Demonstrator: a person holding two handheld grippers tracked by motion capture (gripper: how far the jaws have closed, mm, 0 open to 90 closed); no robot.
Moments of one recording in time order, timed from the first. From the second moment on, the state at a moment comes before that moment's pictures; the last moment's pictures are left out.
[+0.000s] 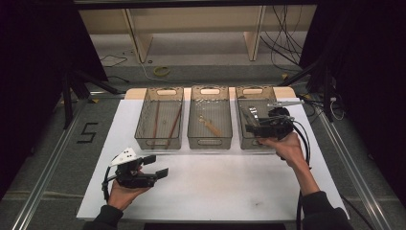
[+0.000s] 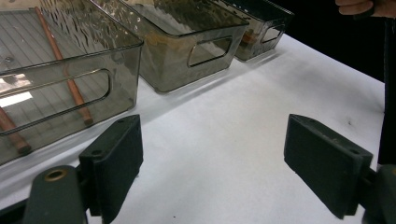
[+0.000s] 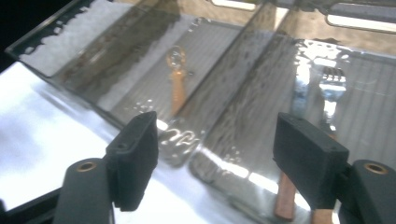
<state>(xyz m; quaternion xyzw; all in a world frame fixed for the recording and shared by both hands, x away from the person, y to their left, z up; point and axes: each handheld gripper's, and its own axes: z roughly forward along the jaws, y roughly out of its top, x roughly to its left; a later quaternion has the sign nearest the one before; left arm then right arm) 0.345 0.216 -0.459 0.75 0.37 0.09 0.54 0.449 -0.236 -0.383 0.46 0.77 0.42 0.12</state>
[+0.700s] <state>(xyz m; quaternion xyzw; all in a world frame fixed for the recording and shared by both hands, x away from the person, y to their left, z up) 0.342 0.205 -0.459 0.76 0.35 0.08 0.54 0.384 -0.220 -0.403 0.41 0.77 0.47 0.12</state>
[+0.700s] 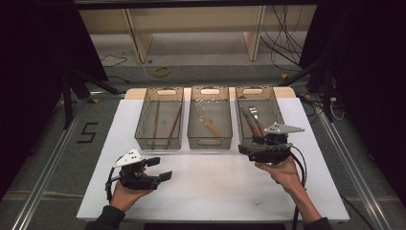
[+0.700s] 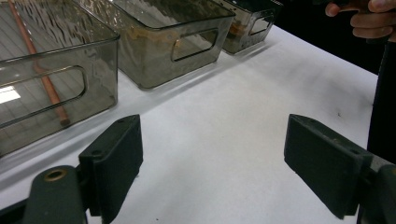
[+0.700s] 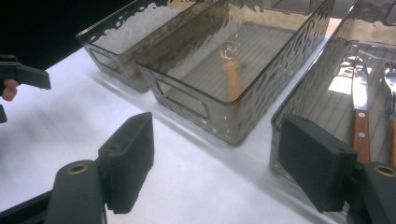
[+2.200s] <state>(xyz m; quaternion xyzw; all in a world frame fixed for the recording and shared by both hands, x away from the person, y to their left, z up) 0.340 0.199 -0.459 0.77 0.34 0.05 0.54 0.315 -0.235 -0.439 0.40 0.75 0.52 0.13</state>
